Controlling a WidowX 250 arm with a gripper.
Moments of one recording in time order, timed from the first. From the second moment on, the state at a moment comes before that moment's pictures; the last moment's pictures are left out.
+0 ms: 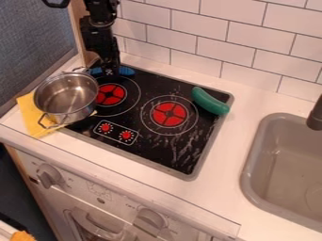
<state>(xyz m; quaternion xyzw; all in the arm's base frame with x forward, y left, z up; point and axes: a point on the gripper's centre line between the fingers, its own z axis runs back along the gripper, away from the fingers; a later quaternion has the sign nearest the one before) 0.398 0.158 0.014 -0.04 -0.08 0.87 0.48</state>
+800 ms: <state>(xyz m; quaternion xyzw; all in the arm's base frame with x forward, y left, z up) 0.399 0.151 0.015 -0.06 -0.08 0.86 0.50</state>
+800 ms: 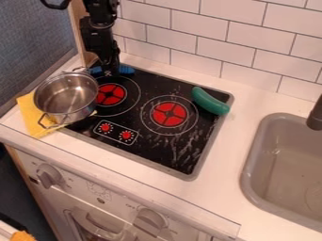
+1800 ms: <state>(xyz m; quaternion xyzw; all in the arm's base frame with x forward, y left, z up) 0.401 0.078 0.092 -0.15 -0.11 0.78 0.59</state>
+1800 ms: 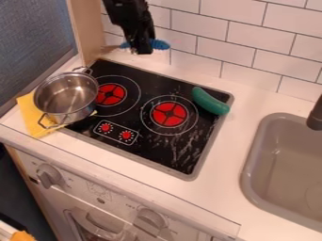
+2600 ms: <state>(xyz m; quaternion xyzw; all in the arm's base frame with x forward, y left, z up) 0.310 0.012 0.090 -0.15 -0.09 0.77 0.62</state>
